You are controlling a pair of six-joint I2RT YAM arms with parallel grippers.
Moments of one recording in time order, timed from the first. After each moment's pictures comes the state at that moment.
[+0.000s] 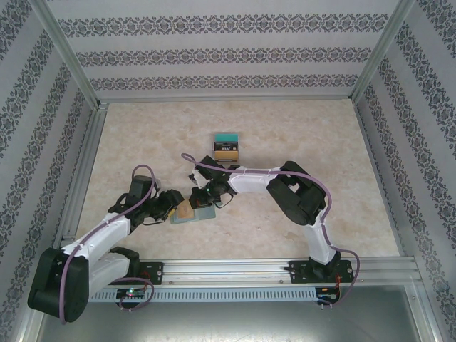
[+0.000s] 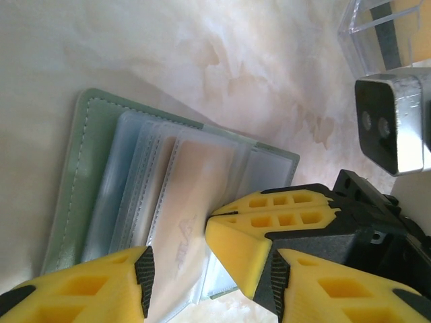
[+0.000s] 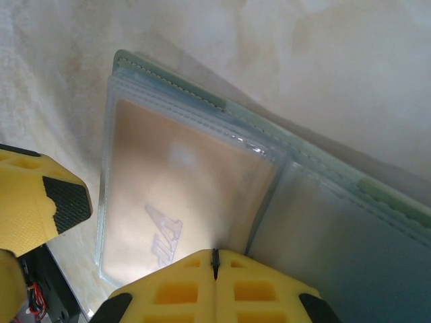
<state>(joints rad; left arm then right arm) -0.23 1.03 0.35 -0.20 0.44 -1.00 0.88 2.09 1.32 -0.29 -0.56 0.60</state>
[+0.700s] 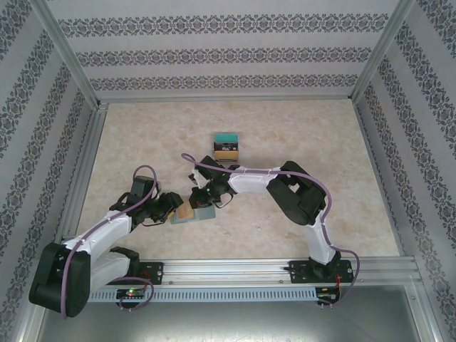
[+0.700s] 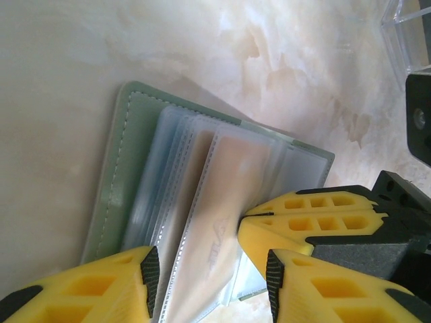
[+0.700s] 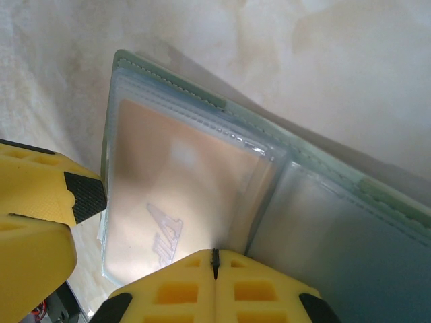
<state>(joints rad) -0.23 1.07 0.37 -0.25 0.41 -0.96 0.88 2.09 1.32 -0.29 -0.56 0.60</state>
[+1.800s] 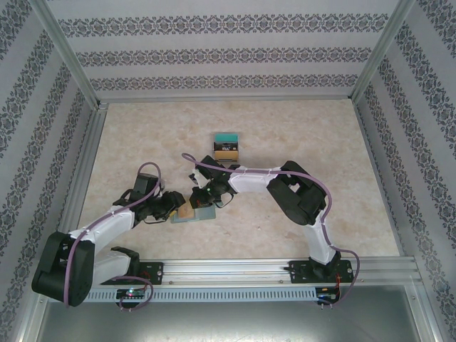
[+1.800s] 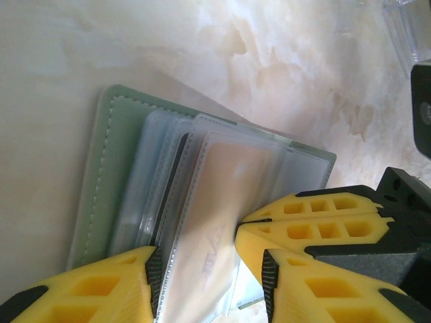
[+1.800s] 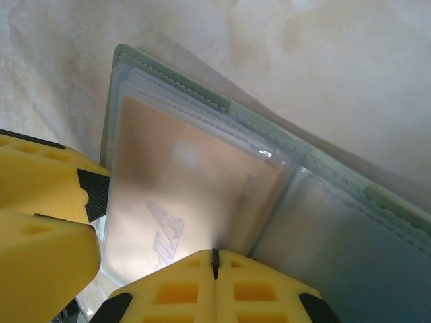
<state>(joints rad) -0.24 1.15 0.40 -0.21 0.43 -0.91 0.87 2.09 1.32 -0.30 -0.56 0.60</state>
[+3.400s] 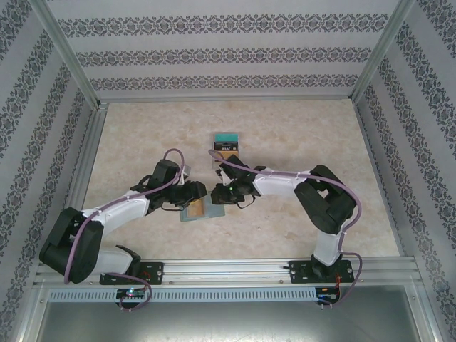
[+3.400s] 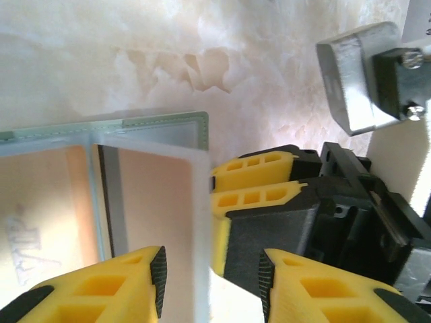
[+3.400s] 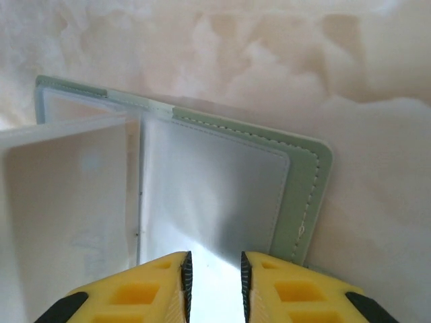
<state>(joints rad) -0.43 1.33 0.59 -0.09 0.53 -0.88 0.77 1.83 1.03 -0.28 -0.39 0.66</state>
